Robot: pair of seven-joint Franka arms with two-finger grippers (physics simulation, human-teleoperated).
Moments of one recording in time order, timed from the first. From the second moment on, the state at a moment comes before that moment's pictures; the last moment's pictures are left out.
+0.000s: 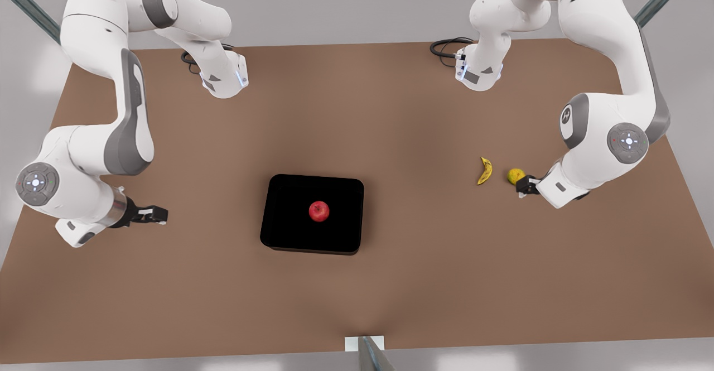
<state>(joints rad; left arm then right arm) -0.05 0.30 -0.06 -1.49 0.03 1.75 0.07 -0.10 0.44 0.13 -1.29 -0.07 1.66 -0.01</state>
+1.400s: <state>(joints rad) -0.86 1.13 -0.06 -0.90 0.25 2.27 -0.99 -0.10 0.45 0.13 -1.28 -0.08 1.67 0.00</state>
